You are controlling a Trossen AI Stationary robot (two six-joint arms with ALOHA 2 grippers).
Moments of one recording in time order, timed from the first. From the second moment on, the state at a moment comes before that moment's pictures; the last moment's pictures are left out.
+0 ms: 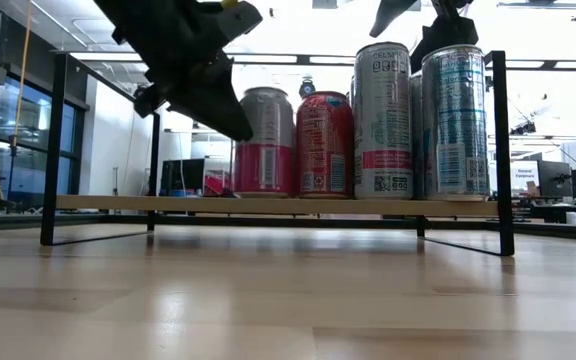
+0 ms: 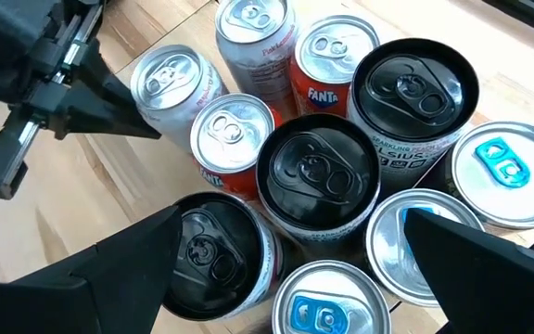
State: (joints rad) left arm -0.34 1.62 1.02 -0.39 -0.65 -0.93; right arm 0.20 1.33 1.24 -0.85 0.39 0.83
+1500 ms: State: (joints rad) left arm -0.38 1.30 1.02 -0.44 -0.64 -0.79; right arm 0.20 1.33 1.24 -0.82 0.39 0.83
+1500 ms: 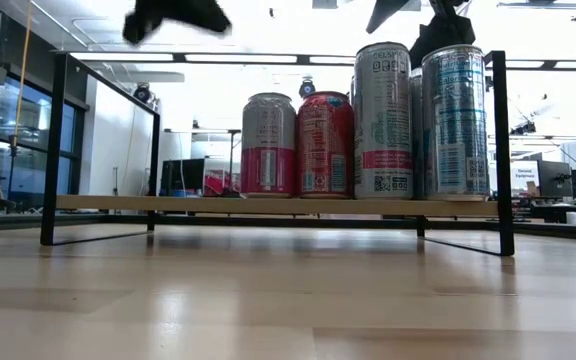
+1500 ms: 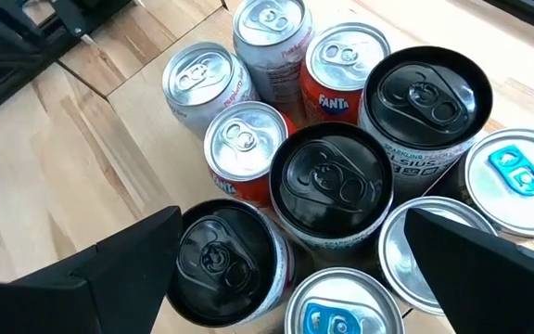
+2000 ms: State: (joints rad) left arm -0.36 0.91 1.03 -0.01 -0.50 -0.10; right arm 0.17 1.33 1.24 -0.48 0.39 0.65
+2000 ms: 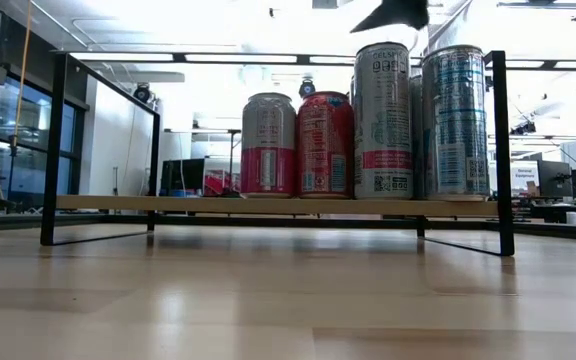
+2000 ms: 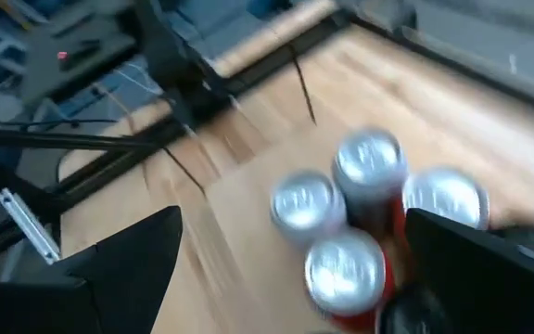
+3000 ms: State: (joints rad) left arm -0.15 0.69 0.78 0.02 -0.30 -0.06; right arm 0.10 1.22 1.34 -0.68 0.23 0.29
